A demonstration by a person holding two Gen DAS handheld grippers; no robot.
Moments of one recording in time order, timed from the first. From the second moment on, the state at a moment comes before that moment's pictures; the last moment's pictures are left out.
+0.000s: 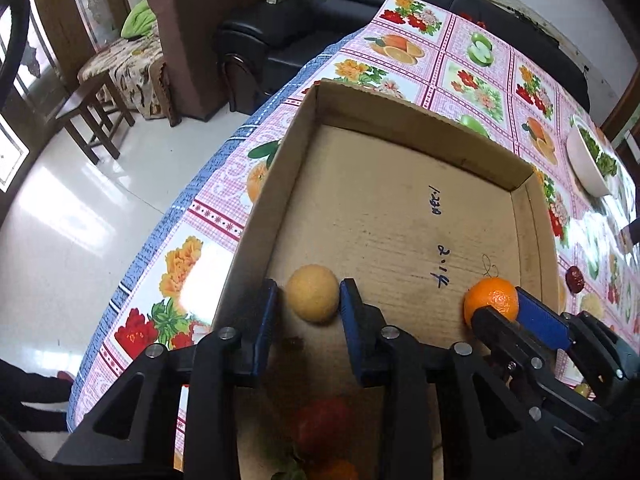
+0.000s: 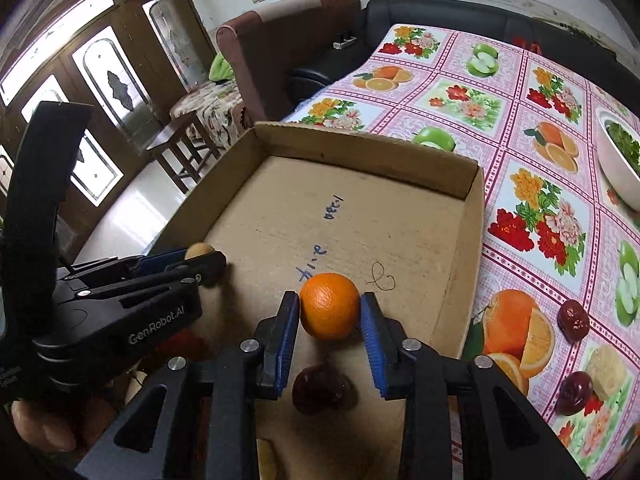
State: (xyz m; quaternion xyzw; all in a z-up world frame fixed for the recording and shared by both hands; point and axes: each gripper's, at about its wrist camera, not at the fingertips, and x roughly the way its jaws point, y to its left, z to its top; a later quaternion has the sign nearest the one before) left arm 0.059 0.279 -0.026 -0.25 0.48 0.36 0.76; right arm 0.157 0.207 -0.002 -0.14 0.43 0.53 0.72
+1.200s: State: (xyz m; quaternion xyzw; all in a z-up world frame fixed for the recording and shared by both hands) left arm -0.006 0.108 0.073 -0.17 0.27 0.33 0.89; right arm 0.116 -0.021 0.075 -0.07 0.22 0.40 0.88
